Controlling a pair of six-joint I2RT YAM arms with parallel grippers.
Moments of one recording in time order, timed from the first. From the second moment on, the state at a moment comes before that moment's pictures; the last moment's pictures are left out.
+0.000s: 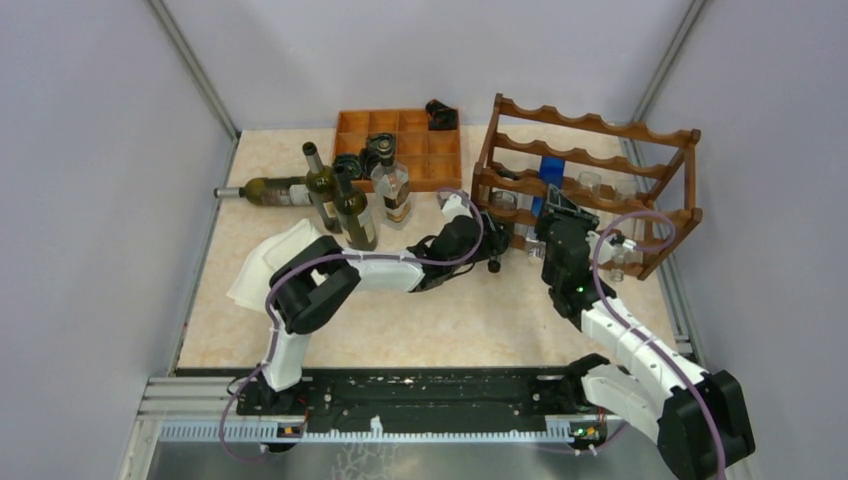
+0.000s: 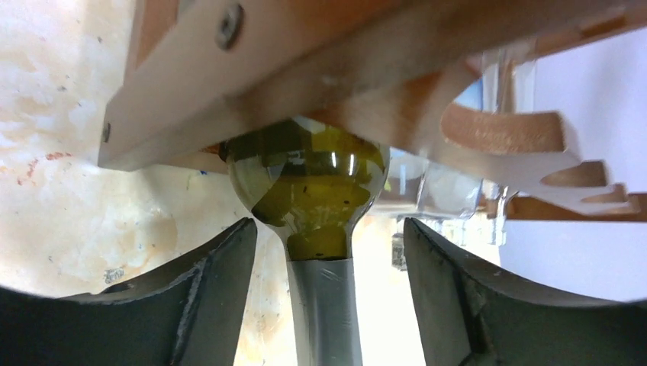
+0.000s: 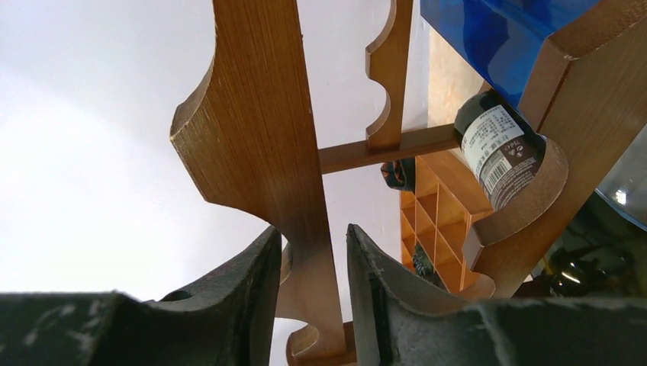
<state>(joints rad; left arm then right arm) -0.99 2.06 1.24 0.42 -0.31 -1.00 0.41 0.93 0.50 0.26 0.71 1.79</state>
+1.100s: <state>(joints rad) -0.98 1.38 0.54 0.60 0.04 -0.59 0.39 0.24 0.10 0.19 0.36 1.04</state>
